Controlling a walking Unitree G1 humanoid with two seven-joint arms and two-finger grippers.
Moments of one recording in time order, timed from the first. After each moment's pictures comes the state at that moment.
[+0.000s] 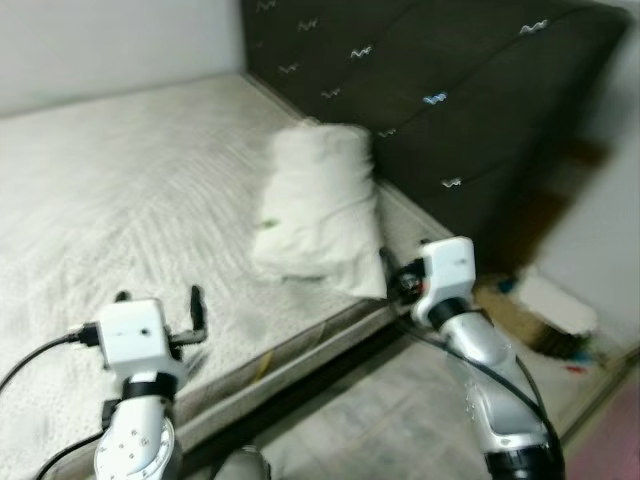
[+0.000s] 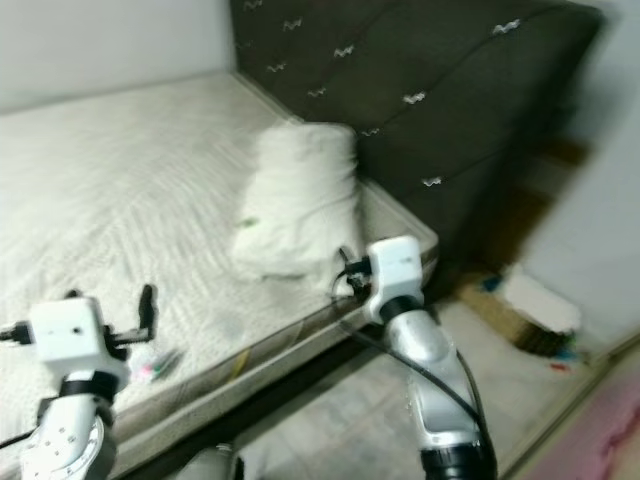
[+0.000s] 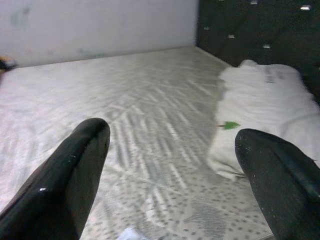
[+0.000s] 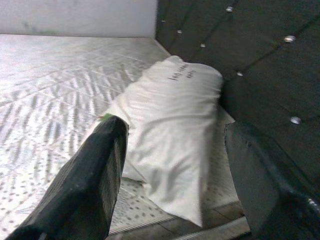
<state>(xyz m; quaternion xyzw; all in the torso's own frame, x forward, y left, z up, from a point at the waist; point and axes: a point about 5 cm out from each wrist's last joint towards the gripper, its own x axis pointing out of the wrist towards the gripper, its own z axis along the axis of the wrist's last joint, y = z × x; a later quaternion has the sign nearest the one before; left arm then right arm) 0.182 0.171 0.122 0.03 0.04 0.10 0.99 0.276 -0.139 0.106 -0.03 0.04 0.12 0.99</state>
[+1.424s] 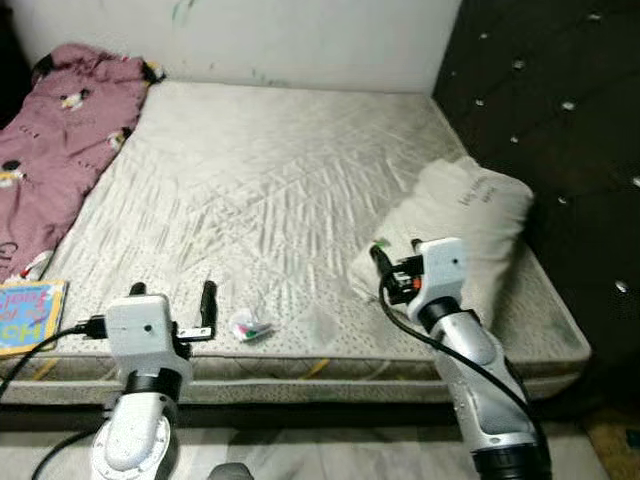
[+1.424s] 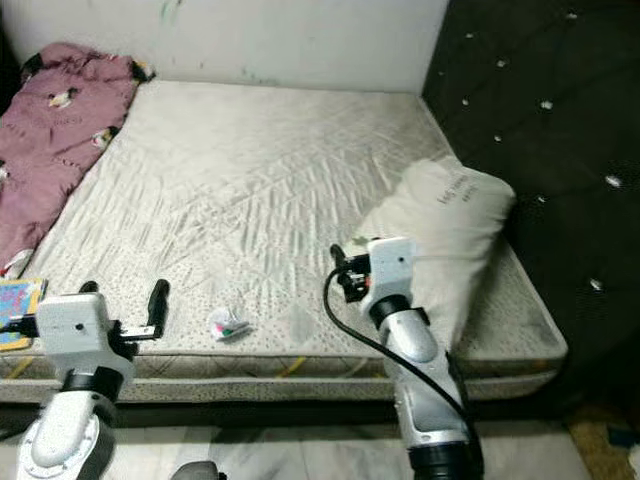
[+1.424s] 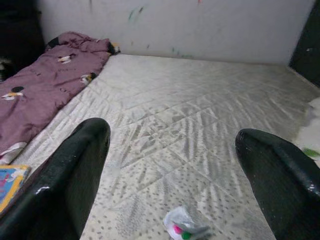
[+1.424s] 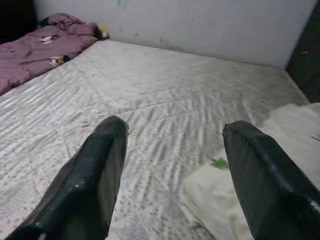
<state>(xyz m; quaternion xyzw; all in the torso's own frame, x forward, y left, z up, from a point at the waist) 0.186 0.166 0.125 0.01 0.03 0.05 1.00 0.279 -0.128 0.109 -0.01 0.03 0.13 0.99</state>
